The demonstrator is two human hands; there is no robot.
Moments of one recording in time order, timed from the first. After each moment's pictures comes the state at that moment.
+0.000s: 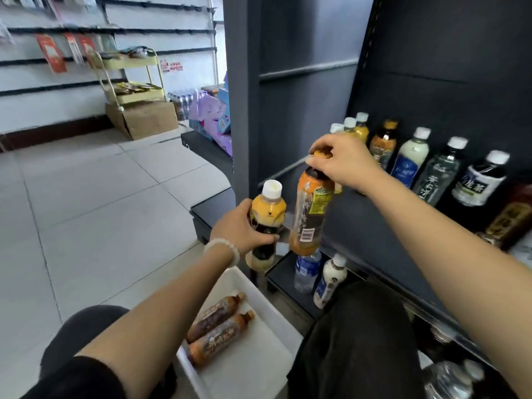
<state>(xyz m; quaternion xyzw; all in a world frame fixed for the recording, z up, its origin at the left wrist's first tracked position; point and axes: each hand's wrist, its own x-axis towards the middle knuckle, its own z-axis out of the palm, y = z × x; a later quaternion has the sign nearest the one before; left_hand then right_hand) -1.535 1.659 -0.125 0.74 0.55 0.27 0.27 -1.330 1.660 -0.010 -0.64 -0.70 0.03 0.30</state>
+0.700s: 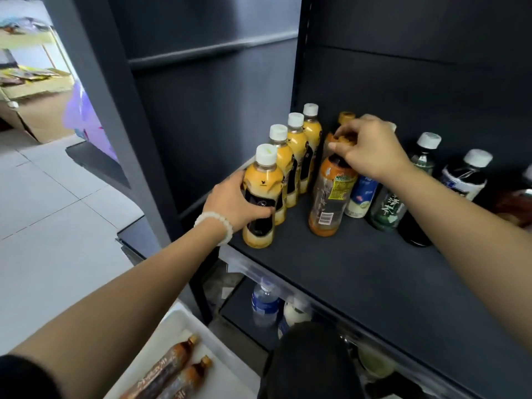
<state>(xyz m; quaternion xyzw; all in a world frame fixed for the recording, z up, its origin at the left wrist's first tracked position) -1.394 1.801 -0.110 0.76 0.47 0.31 0.32 -1.173 1.745 -0.025 -0.75 -0.60 -0.05 0.28</state>
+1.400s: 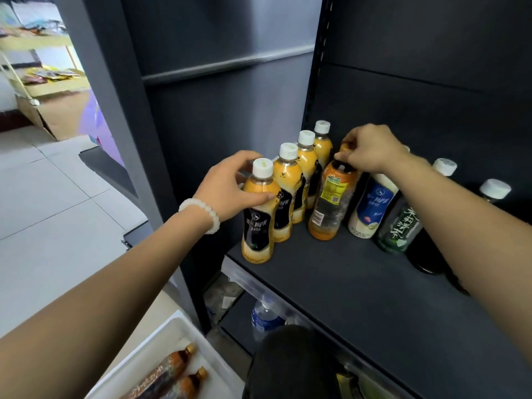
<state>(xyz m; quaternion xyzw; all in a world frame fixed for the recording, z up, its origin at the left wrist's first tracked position) -1.408 1.817 -0.062 0.80 0.39 0.34 0.30 -1.158 1.790 0.001 -0.80 -0.58 0.03 0.16</state>
